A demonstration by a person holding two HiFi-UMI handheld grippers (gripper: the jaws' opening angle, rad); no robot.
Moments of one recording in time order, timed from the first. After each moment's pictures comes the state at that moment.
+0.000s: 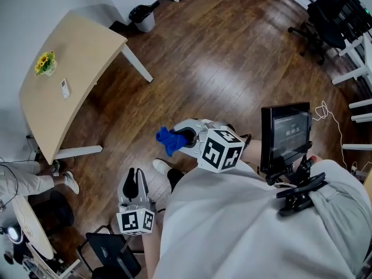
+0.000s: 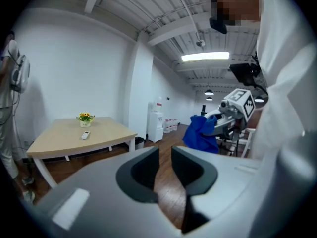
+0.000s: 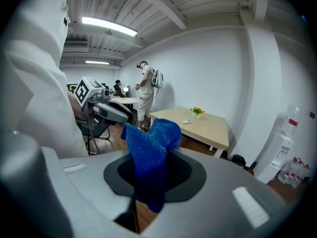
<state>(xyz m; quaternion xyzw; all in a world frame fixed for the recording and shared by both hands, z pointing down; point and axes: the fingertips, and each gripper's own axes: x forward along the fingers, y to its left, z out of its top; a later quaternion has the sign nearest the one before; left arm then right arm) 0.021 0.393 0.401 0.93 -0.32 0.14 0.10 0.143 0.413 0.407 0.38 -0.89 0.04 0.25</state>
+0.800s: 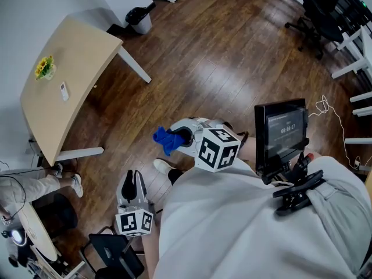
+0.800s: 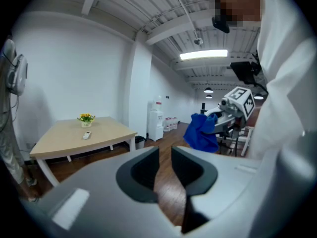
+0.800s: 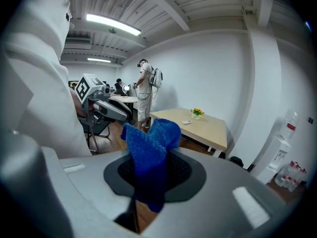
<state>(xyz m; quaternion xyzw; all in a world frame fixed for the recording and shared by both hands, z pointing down) 0.016 0.402 0.403 0.93 -0.32 0.15 0.09 0.144 0.423 0.409 0.38 -0.89 0.03 0.25</state>
